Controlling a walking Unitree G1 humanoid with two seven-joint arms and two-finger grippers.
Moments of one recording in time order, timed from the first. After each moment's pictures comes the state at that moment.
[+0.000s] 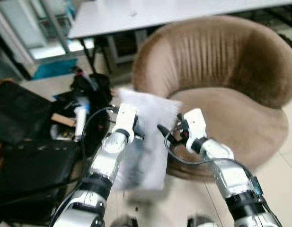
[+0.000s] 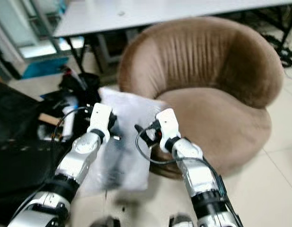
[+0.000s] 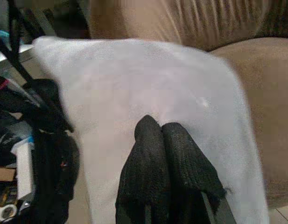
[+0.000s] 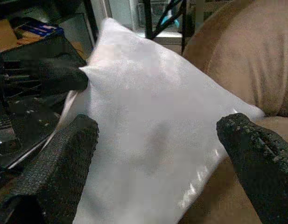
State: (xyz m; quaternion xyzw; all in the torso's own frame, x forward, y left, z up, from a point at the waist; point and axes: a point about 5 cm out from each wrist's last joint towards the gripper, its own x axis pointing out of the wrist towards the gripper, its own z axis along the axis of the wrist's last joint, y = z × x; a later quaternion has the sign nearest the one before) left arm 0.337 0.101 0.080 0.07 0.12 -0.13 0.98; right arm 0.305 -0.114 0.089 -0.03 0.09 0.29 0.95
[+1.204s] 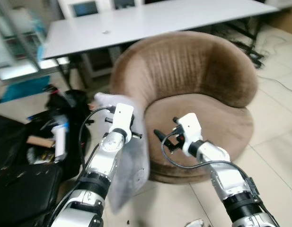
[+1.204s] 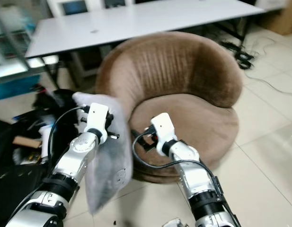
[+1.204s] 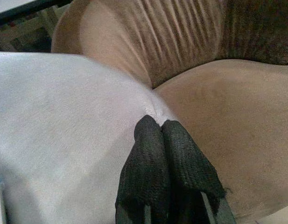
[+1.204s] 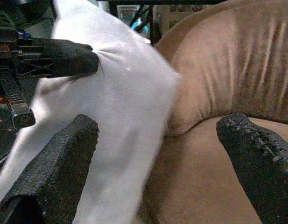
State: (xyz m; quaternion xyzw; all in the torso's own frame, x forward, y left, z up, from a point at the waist) left arm 0.339 0.107 0.081 0.07 0.12 -0.11 0.98; right arm 0.301 -0.105 0.080 -0.04 0.10 0.32 0.94
